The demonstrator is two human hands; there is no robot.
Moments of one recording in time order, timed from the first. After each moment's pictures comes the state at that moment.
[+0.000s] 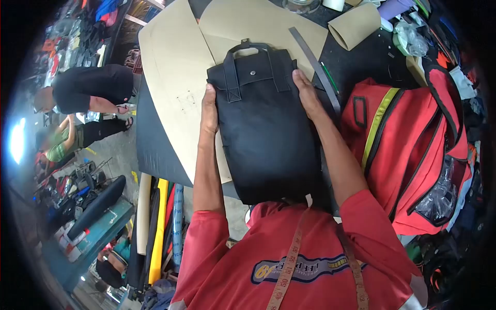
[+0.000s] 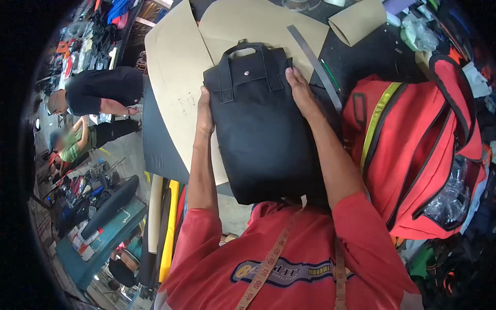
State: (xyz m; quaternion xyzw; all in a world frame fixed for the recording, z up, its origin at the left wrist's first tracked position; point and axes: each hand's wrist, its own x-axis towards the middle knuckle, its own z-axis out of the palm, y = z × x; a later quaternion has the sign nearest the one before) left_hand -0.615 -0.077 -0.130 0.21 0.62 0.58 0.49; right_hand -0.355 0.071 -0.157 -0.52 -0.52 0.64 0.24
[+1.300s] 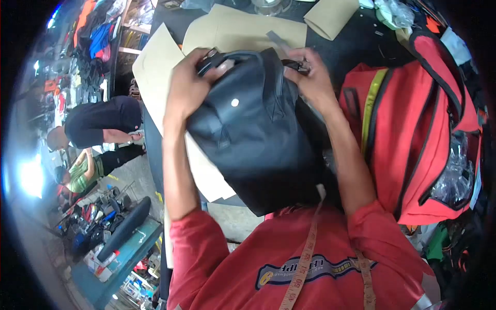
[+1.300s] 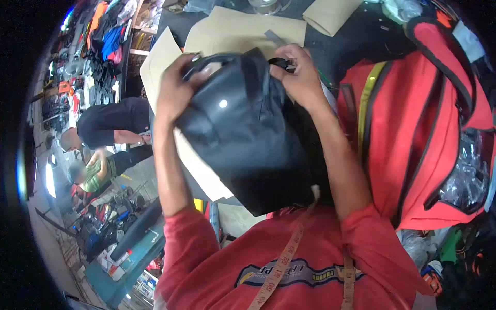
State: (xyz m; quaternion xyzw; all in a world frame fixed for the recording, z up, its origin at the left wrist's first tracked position) left_hand -0.592 0.046 0.063 0.60 0.70 0.29 0.26; right_hand -0.330 0.101 -0.055 -0.47 -0.59 0.53 0.40
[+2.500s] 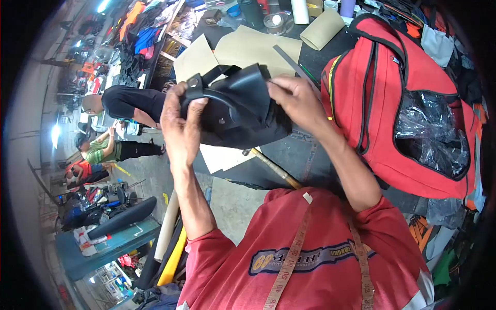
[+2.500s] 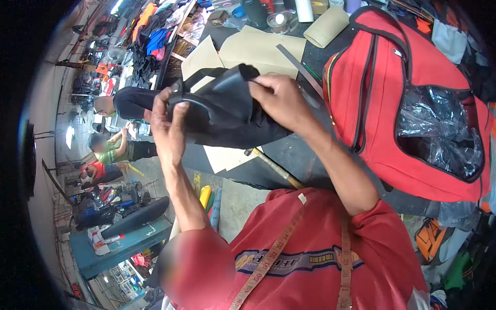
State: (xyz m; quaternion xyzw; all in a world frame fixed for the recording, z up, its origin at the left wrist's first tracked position) left_hand -0.461 -0.193 0.214 0.51 0.70 0.48 0.11; right_hand -0.251 -0.067 0.120 -0.27 -0.66 0.57 0.40
